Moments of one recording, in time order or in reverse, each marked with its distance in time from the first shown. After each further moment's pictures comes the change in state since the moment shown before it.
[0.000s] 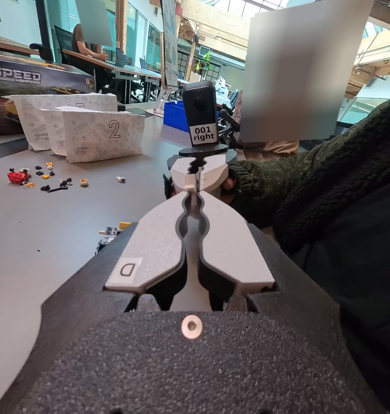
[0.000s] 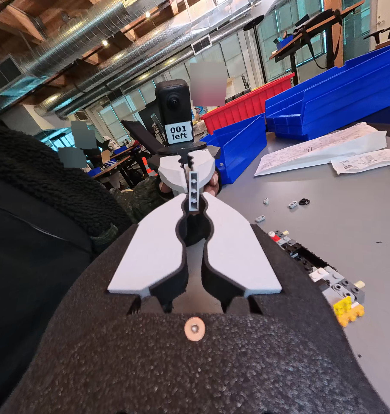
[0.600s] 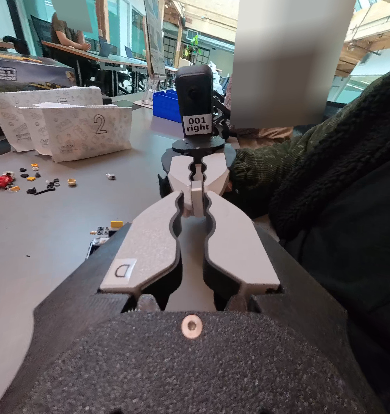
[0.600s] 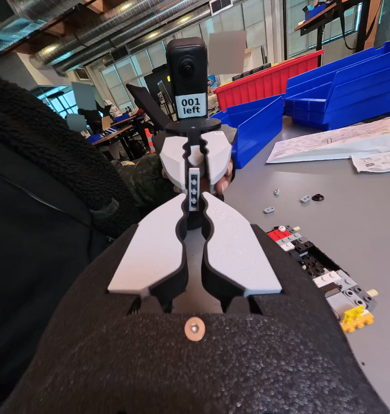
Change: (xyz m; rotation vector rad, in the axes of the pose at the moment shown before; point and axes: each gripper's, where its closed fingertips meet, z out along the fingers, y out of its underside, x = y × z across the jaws) left arm 0.011 0.008 0.003 -0.050 0.045 0.049; right arm -0.013 0.019 0.006 -0.117 -0.049 -0.095
